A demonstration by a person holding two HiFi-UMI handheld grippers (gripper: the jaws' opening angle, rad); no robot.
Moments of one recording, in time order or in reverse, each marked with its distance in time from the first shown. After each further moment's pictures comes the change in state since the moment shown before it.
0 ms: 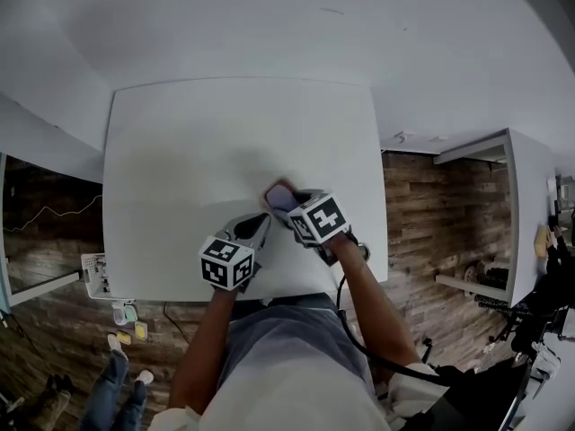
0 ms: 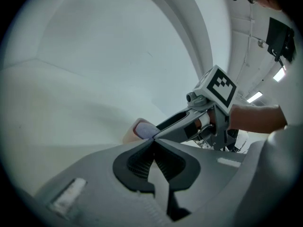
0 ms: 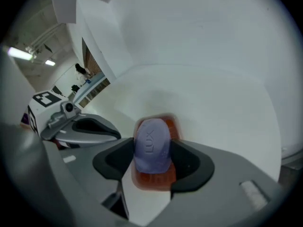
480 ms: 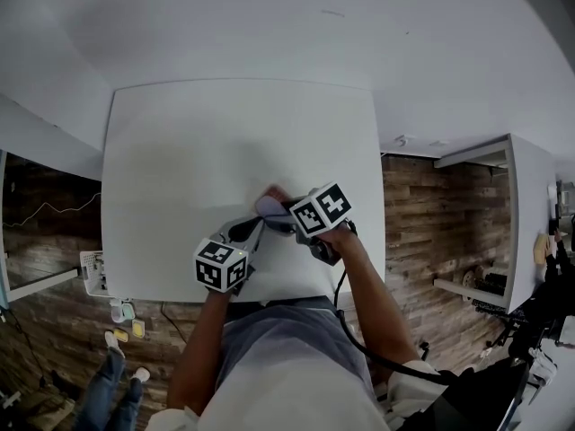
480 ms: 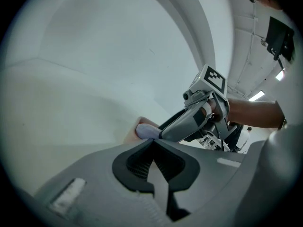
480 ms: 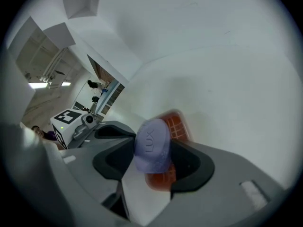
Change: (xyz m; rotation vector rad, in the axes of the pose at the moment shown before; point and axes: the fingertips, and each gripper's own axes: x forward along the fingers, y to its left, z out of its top) left arm -0.001 0.007 -0.006 -0.010 0.028 0.015; right arm 0.003 0.024 -0.001 0.119 0.073 0.303
